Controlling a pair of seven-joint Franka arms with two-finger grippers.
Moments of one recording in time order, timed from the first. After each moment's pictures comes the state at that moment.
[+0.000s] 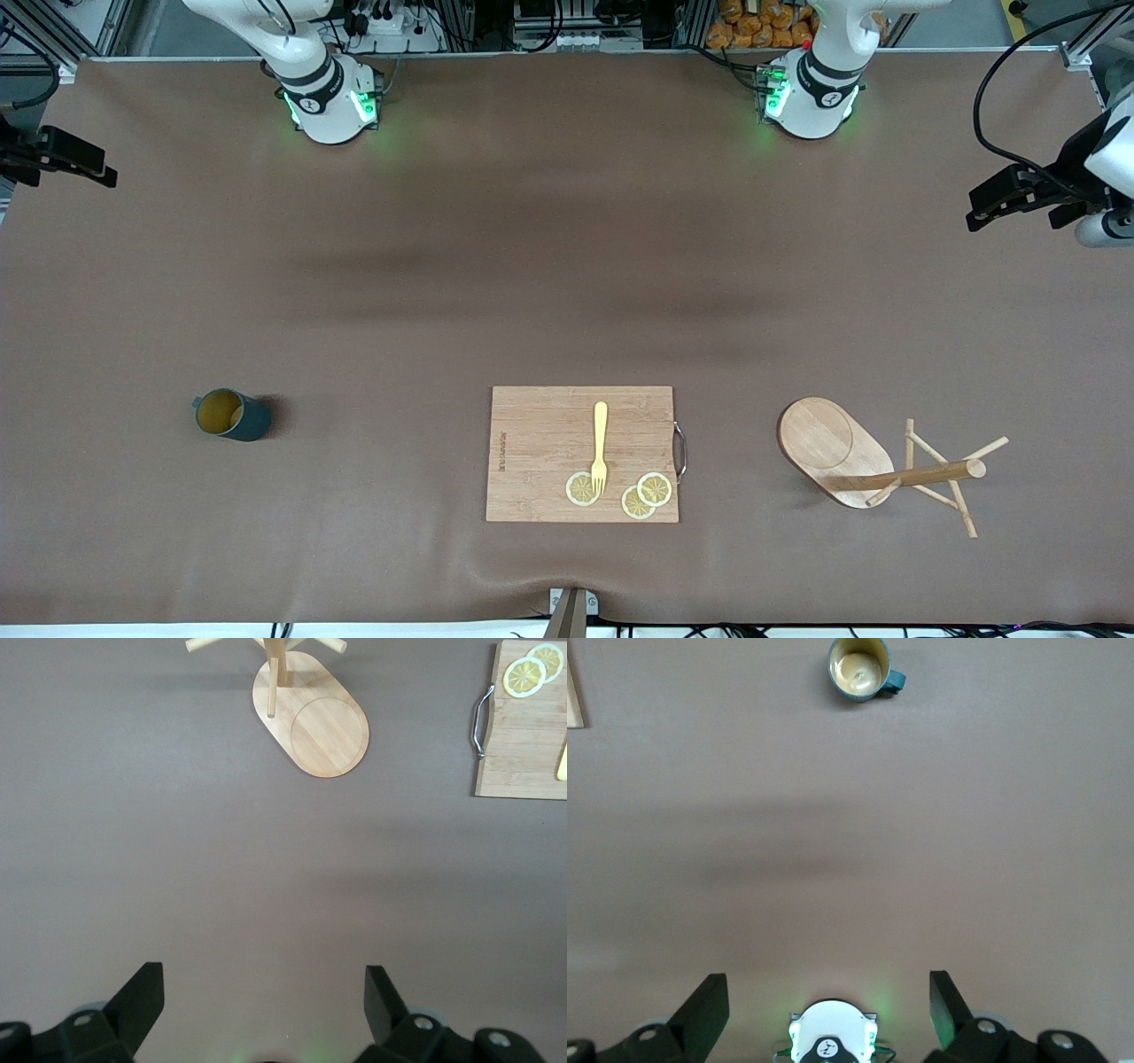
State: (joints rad) left arm -0.05 0.00 0.00 -1.53 0.01 1.50 -0.08; right arm -0.05 -0.07 -0.07 -1.60 0.00 1.35 -0.11
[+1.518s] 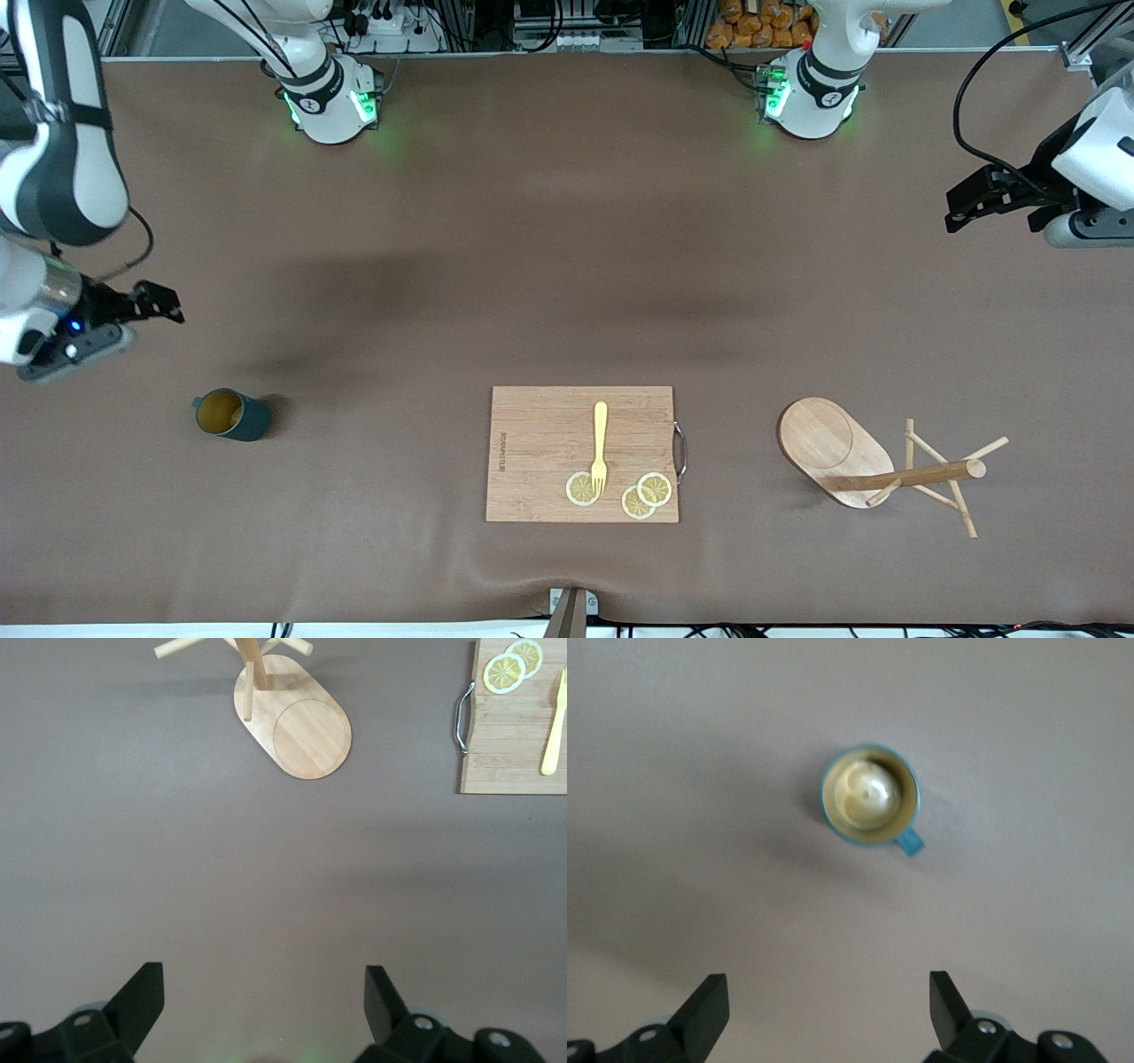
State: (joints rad) left arm -0.07 0.01 -0.03 -1.53 0.01 1.51 -0.09; right arm -0.09 0.26 -0.05 -1.79 0.00 2.00 -0.65
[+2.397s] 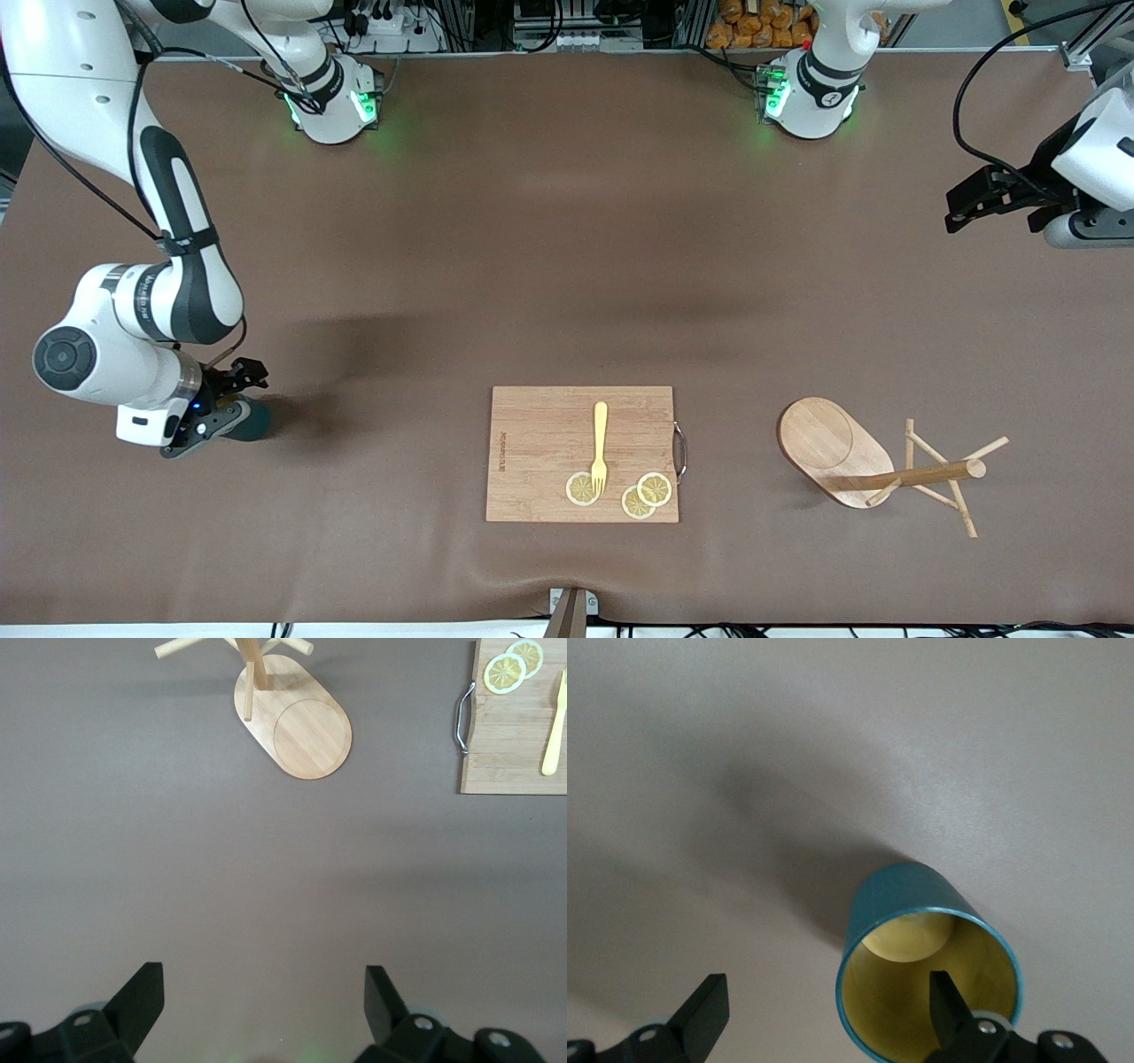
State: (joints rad) left arm -0.06 0.01 -0.03 -1.53 0.01 1.51 -0.09; right arm 0.00 0.58 -0.05 -1.67 0.00 2.17 -0.65
